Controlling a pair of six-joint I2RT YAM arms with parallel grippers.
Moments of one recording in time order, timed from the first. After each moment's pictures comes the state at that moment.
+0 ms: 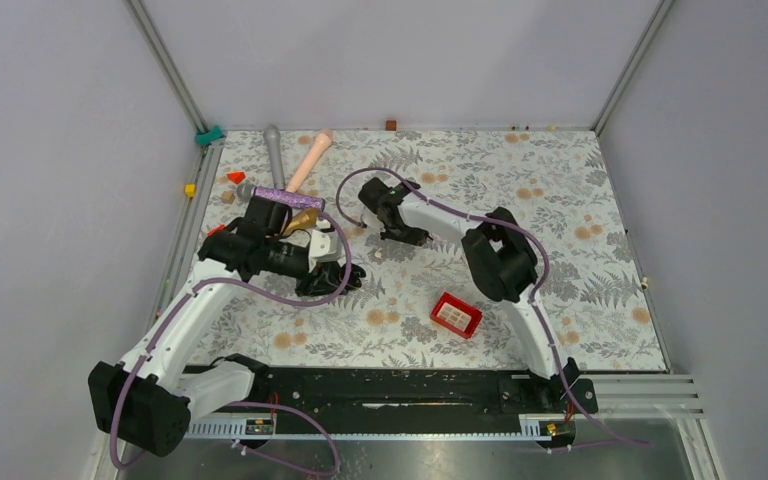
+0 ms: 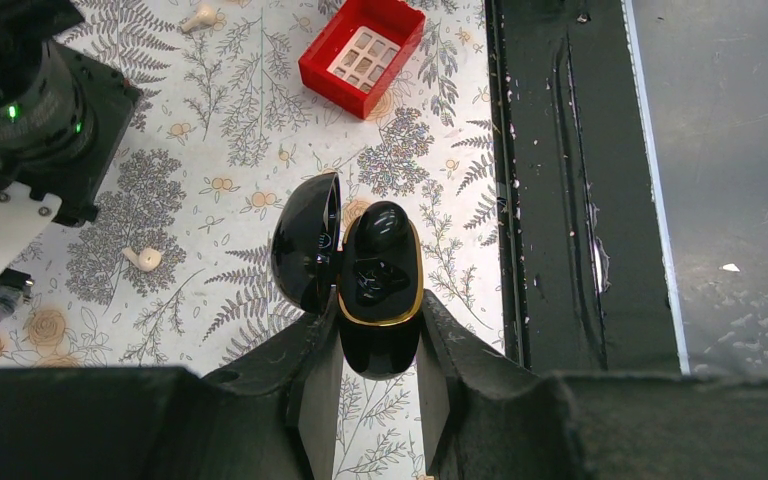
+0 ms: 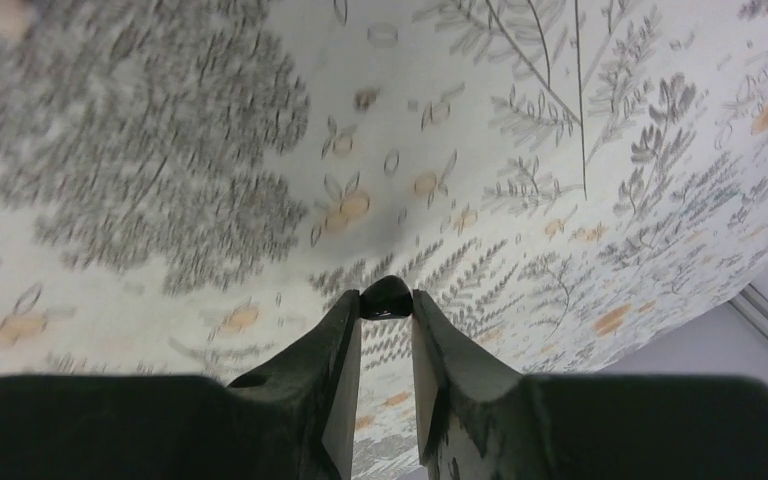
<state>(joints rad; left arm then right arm) -0.35 1.08 0.97 -0.90 1.03 0.89 0.76 2.34 1.89 -0.98 0.41 -0.54</state>
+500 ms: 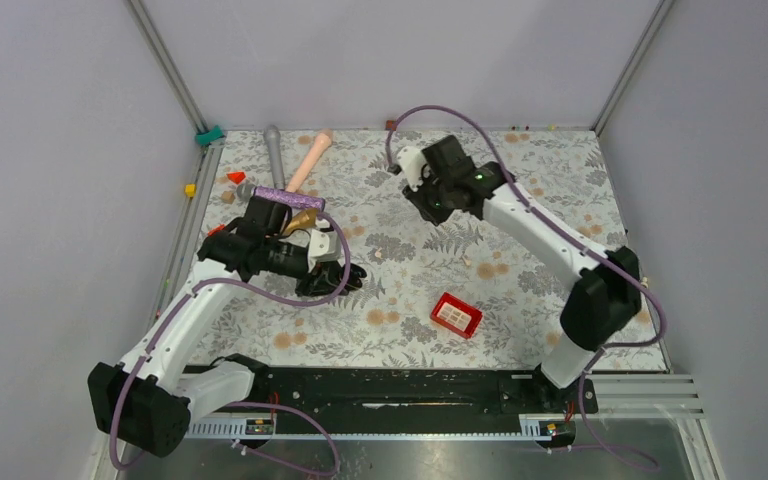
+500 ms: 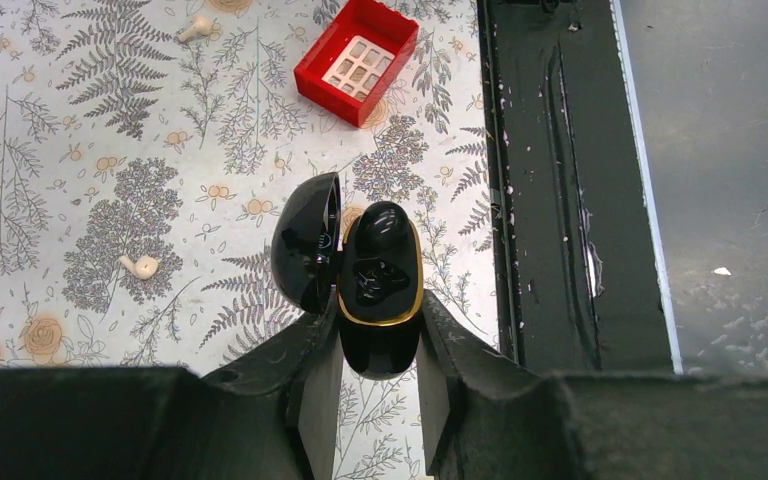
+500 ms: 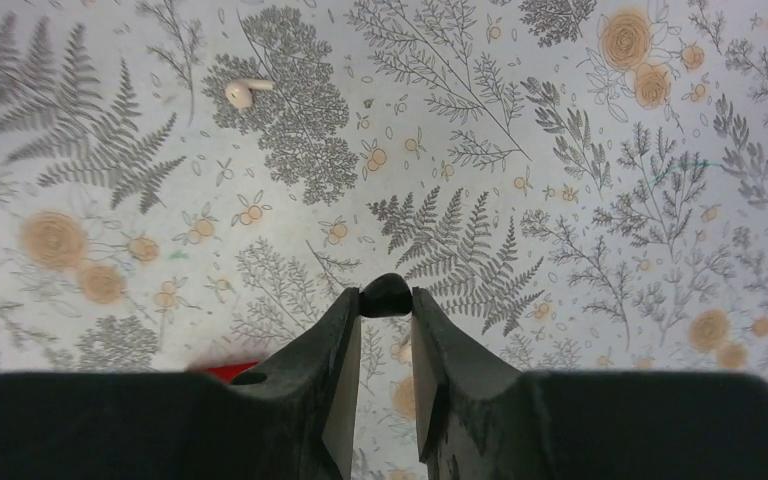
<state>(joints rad) -0.35 1.08 0.97 -0.90 1.04 0.88 0.66 1.74 1.57 -0.78 0.00 -0.37</state>
